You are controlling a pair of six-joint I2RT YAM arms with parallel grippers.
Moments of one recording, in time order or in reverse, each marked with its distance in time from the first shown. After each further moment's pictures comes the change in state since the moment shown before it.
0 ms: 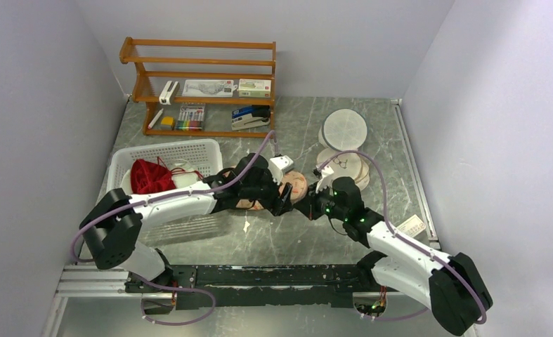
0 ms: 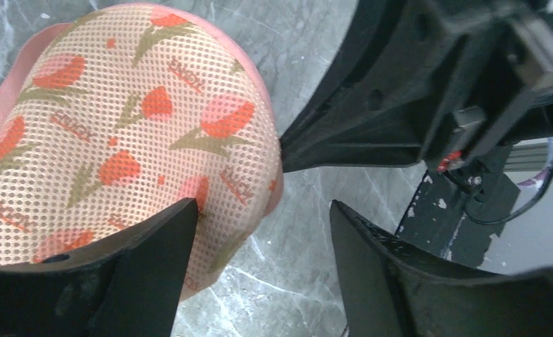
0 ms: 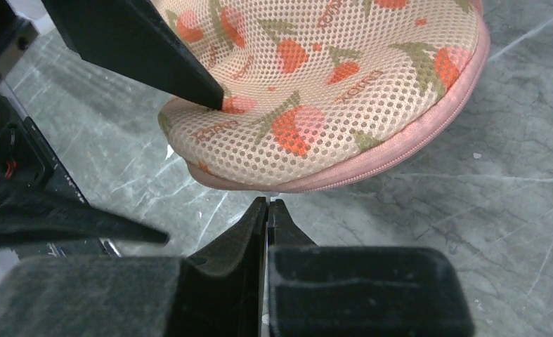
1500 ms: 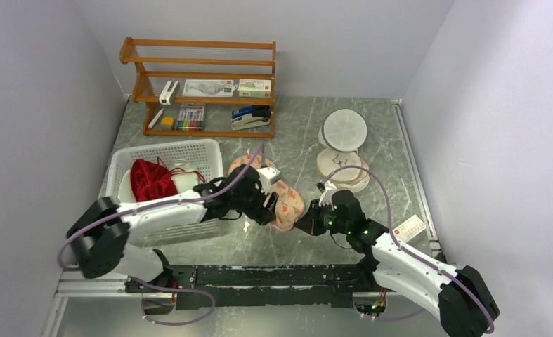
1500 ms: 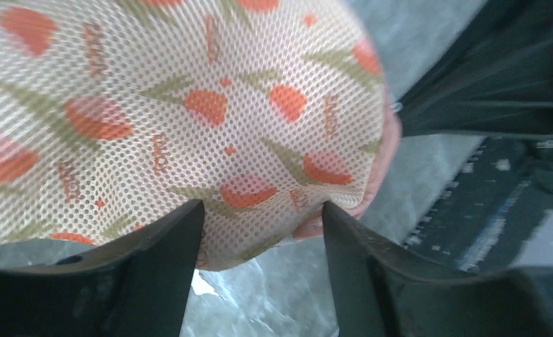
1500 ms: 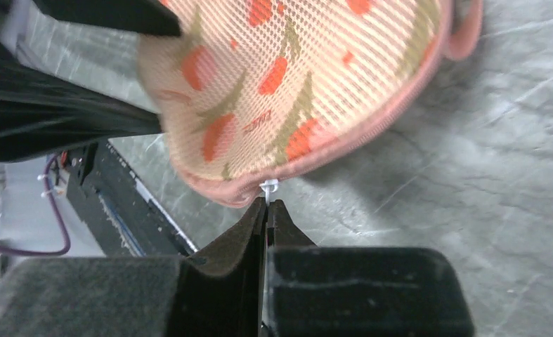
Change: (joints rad) left arm -0.004 -0.028 -0.129 -0.088 -0.108 -0.039; right arm 0.047 -0.148 -0.099 -0.148 0.001 0.237
